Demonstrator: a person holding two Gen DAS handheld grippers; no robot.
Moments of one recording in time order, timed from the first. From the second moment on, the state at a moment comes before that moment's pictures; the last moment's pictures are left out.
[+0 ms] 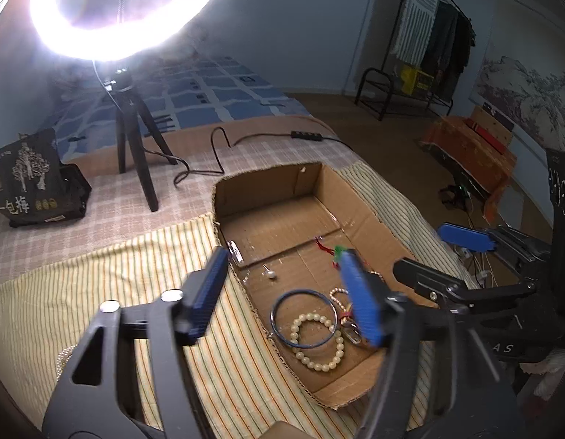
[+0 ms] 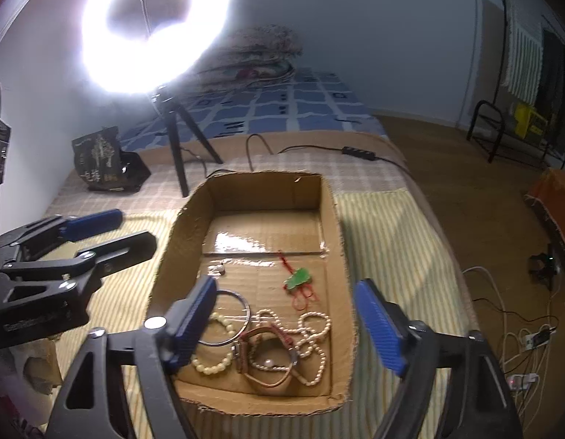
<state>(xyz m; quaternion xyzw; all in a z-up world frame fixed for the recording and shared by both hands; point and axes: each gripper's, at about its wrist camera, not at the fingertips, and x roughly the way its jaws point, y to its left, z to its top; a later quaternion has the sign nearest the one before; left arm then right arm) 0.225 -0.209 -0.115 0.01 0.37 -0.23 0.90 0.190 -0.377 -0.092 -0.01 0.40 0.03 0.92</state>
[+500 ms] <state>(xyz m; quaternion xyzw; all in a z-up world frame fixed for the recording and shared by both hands) 0.219 -0.204 -0.108 0.01 0.37 -0.23 0.90 0.190 -0.372 -0.089 -0.02 0.40 0.01 0.92</state>
